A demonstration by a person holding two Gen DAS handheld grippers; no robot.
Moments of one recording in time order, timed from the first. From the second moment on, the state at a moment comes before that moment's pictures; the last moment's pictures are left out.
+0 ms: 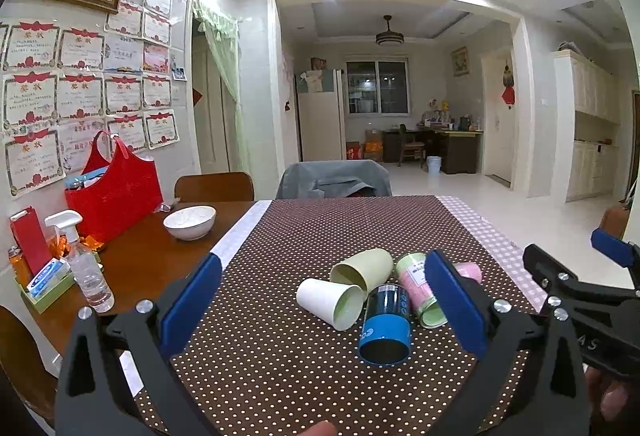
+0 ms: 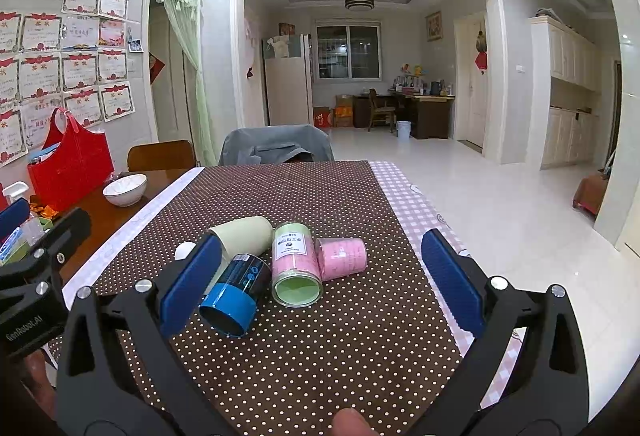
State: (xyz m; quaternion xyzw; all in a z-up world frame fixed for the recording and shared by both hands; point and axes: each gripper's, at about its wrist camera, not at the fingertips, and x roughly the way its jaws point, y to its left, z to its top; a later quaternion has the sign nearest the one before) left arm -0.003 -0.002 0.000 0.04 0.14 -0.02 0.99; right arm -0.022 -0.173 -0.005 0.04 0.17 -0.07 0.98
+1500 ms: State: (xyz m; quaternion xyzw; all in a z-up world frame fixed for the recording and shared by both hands) left arm 0.016 -0.008 -0.005 0.05 0.16 -0.03 0.99; right arm -0.006 -0.175 -0.006 0.02 0.18 -0.07 0.98
